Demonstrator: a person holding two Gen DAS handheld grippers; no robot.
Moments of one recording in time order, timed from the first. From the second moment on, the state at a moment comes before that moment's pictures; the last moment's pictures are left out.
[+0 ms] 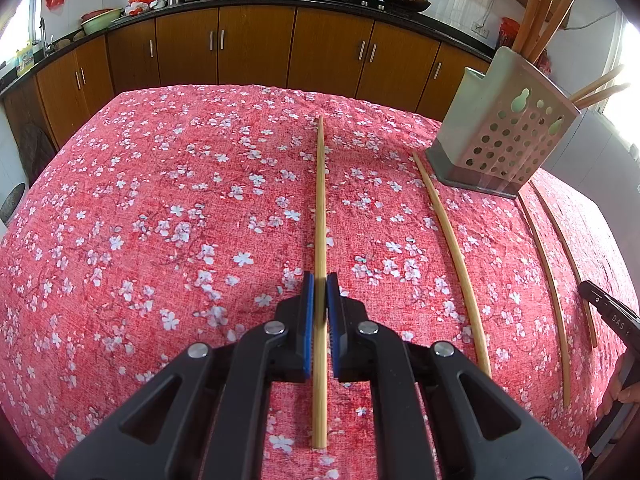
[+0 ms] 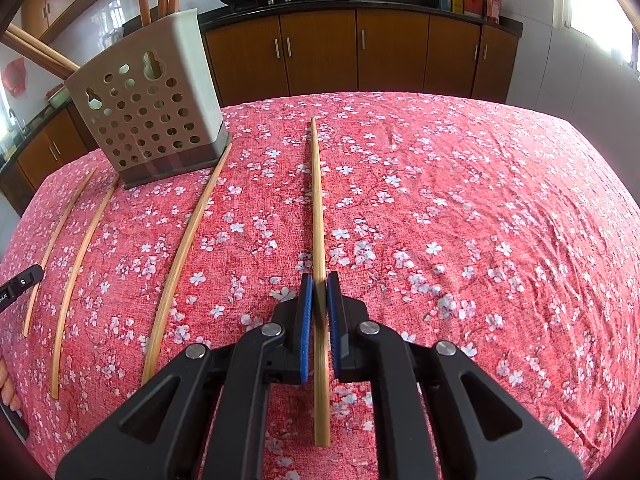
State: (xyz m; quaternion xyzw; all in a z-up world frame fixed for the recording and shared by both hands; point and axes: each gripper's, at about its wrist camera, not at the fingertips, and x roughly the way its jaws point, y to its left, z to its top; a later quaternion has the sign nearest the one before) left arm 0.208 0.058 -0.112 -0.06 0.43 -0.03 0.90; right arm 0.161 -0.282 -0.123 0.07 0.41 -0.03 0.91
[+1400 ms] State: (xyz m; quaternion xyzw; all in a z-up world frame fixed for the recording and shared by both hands) left arm 0.167 0.049 0.027 -0.06 0.28 -0.08 0.96; right arm 0.122 -0.301 -0.012 0.13 0.22 0.00 0.97
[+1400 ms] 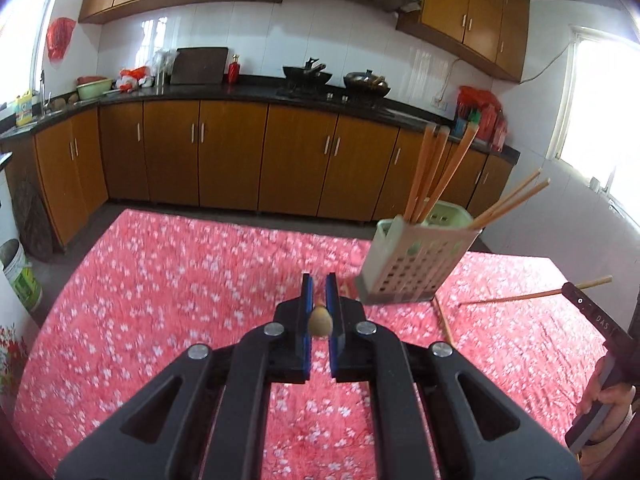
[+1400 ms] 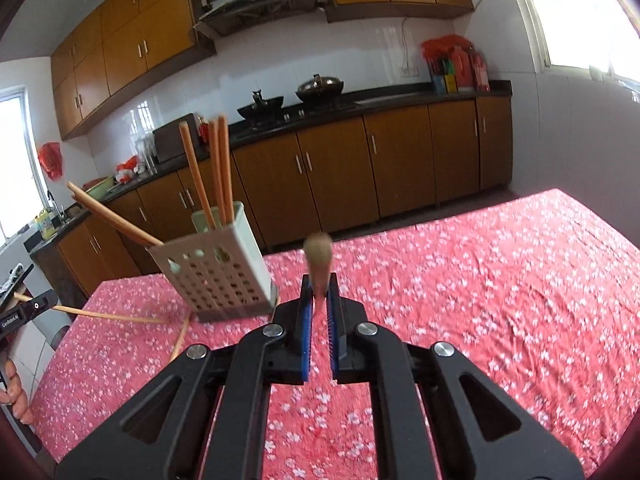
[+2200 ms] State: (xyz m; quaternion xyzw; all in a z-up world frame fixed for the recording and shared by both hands) left arm 0.181 -0.018 0.158 -0.08 0.13 -0.15 0.98; right arm 0.130 -0.255 0.125 0.10 0.07 0.10 0.99
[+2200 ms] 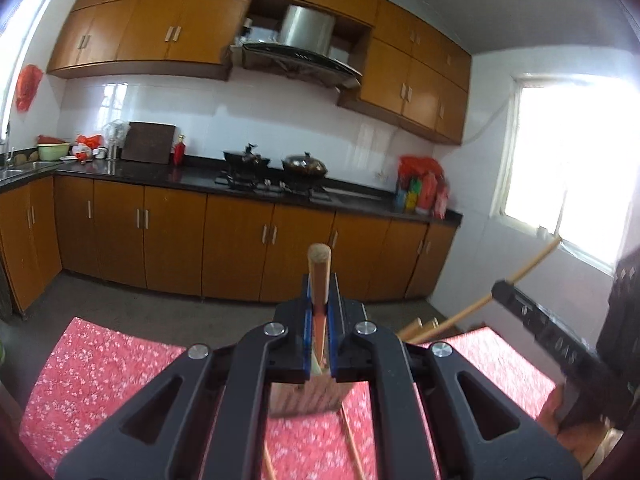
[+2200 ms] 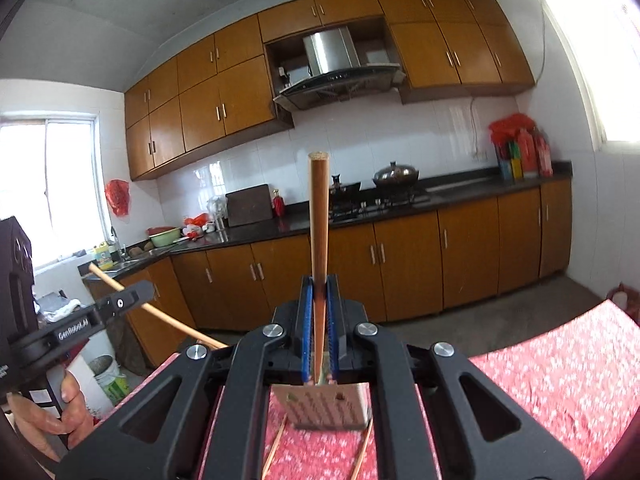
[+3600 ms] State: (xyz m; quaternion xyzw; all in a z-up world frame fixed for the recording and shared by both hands) left arm 0.177 0.037 -0.028 -0.06 0.33 -0.06 0.94; right arm 0.151 -0.237 -0.085 0.10 0.38 0.08 0.92
